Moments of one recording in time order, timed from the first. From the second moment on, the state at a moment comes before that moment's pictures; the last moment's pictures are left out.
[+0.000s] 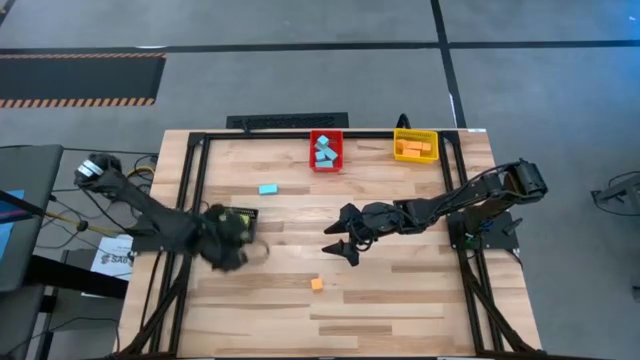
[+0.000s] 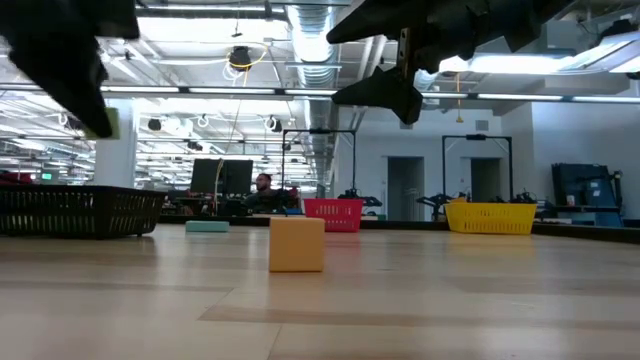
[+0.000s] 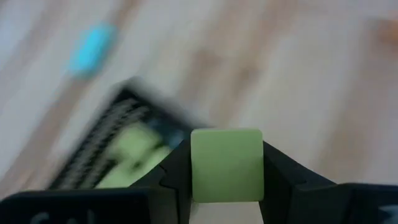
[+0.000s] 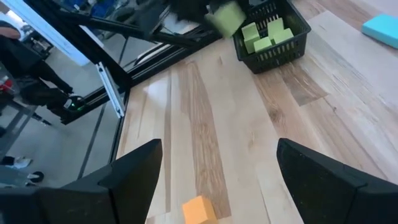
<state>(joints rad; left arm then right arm) -0.58 1.17 0.78 -0.94 -0.53 -0.97 0.16 1.54 0.84 0.33 0.00 0.58</state>
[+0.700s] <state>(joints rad) -0.09 1.20 0.73 -0.87 -0.22 -0.07 0.23 1.54 0.84 0.35 0.00 0.66</state>
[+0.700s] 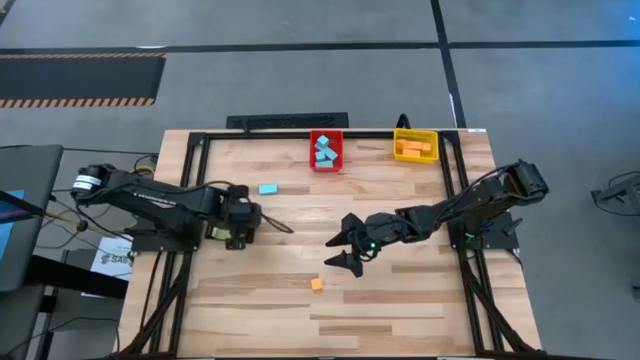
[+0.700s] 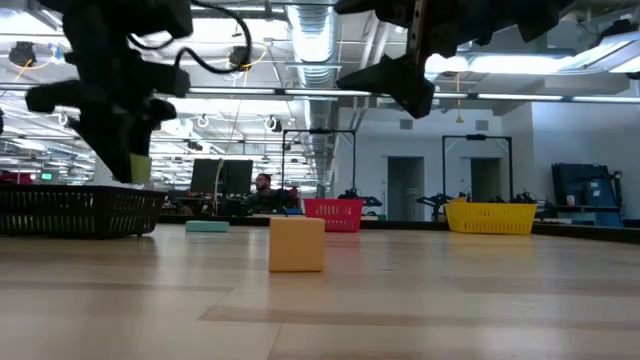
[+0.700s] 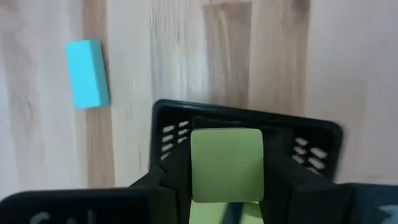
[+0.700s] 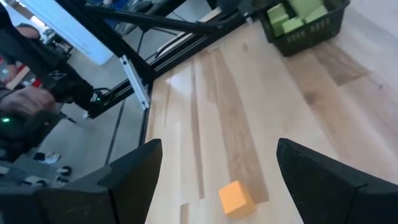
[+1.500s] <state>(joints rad) 0.01 1.44 0.74 -0.77 -0.12 0.14 0.31 1.54 0.84 0.35 0.01 0.73</state>
